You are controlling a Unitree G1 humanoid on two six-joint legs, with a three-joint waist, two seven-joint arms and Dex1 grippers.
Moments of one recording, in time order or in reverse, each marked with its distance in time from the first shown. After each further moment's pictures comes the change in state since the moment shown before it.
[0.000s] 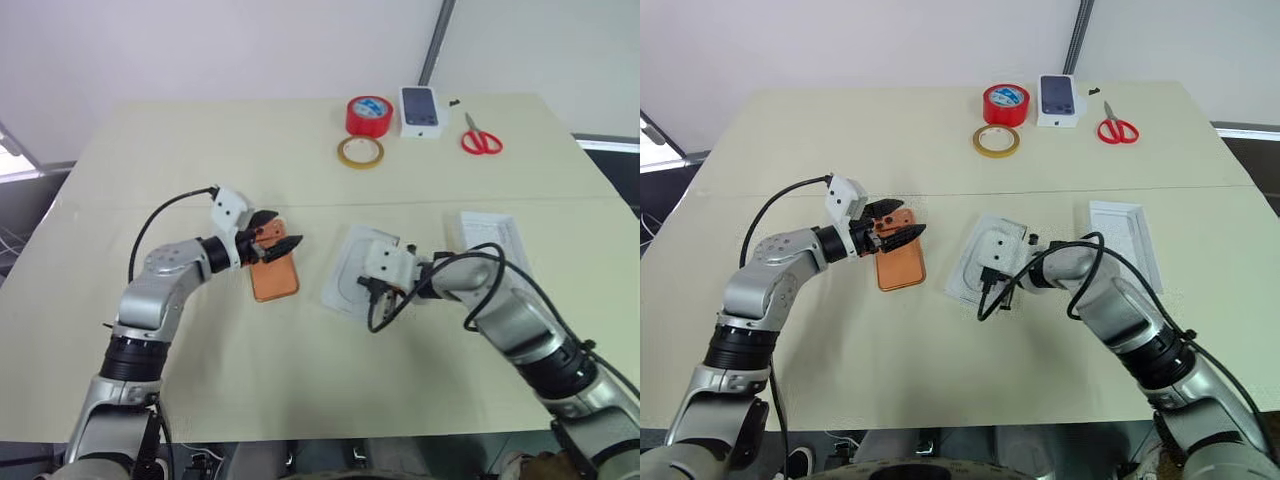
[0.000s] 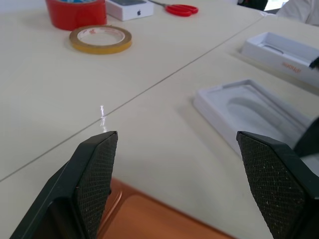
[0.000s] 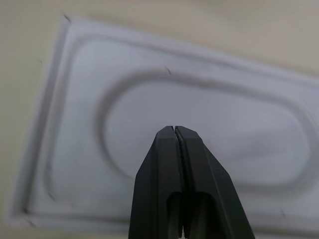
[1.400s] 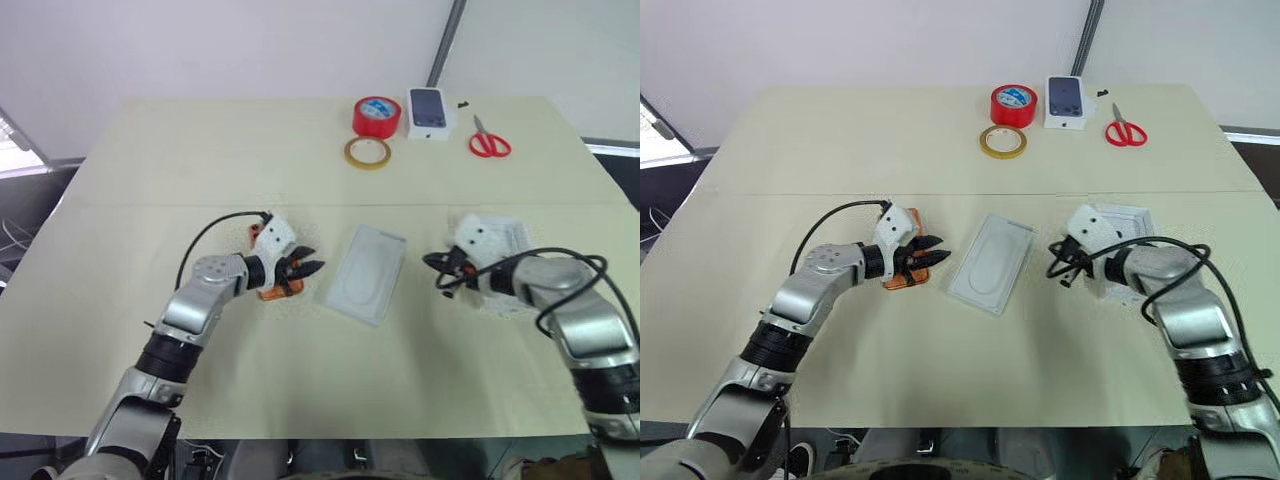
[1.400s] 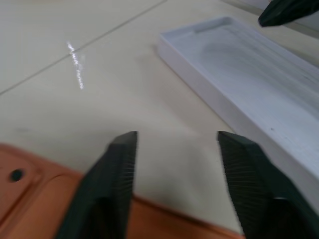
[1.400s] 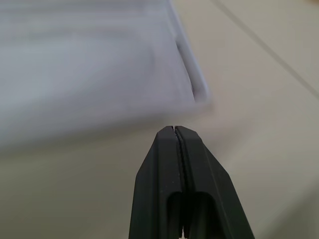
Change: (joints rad) left arm -0.013 -0.059 -0.207 0.091 0.168 -0.033 -0.020; right arm 0.210 -0.101 -0.427 0.123 0.162 -0.067 -0.042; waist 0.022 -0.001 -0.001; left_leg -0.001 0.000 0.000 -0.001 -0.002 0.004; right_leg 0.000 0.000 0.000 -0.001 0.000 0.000
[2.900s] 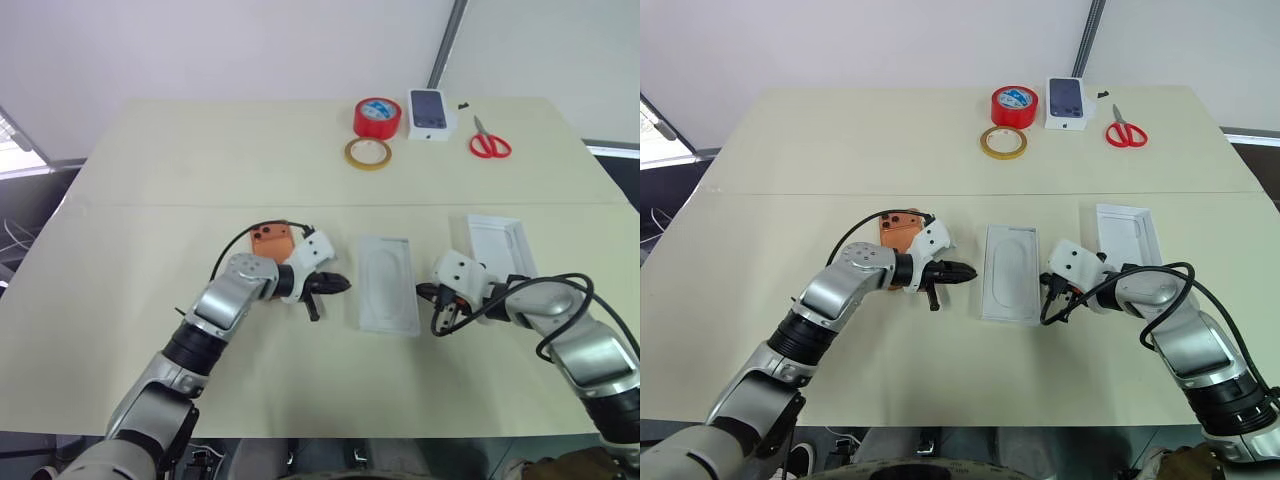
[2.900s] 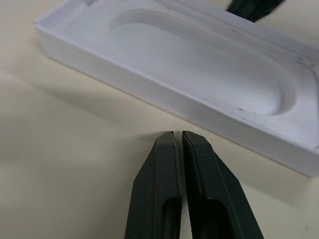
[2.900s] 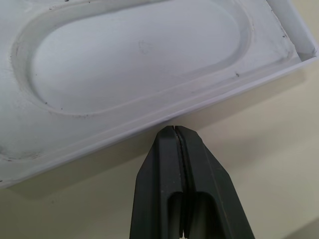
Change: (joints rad) left arm -0.082 -0.061 -0.102 0.001 0.051 0.143 -0.112; right arm 0.113 -0.094 0.099 -0.115 -0.023 -0.076 0.048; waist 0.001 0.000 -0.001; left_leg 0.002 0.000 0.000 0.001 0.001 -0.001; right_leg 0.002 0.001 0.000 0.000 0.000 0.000
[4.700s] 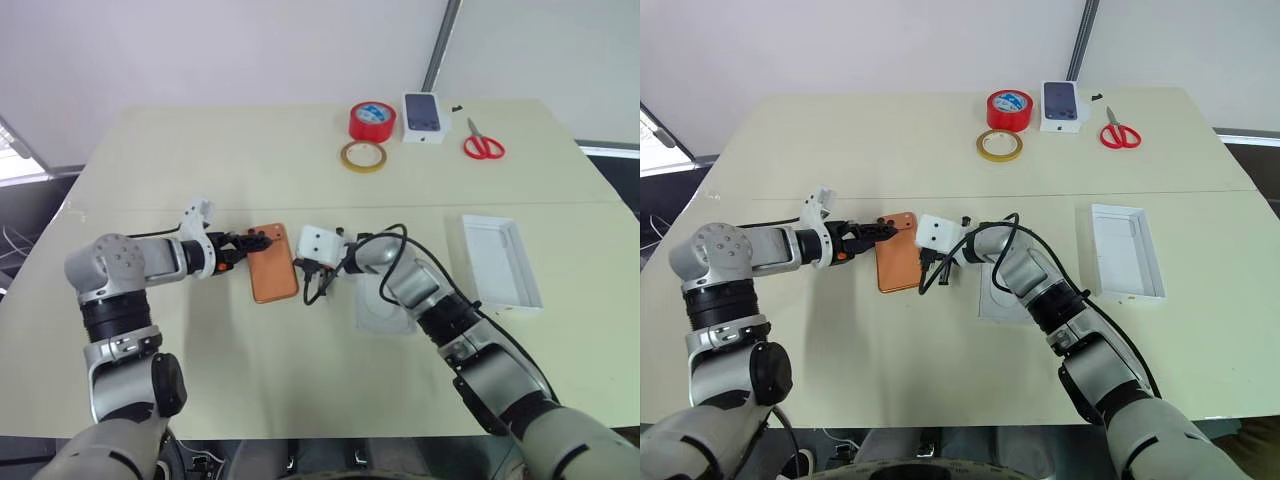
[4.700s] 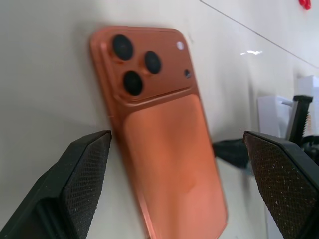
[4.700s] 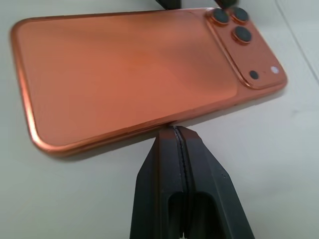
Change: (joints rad) left arm -0.150 0.012 0.779 0.118 -0.424 0.982 0.531; right arm -0.581 0.613 0.386 0.652 -0.256 -0.259 -0.008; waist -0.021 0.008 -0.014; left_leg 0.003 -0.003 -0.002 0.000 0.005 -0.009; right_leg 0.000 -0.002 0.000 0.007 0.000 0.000
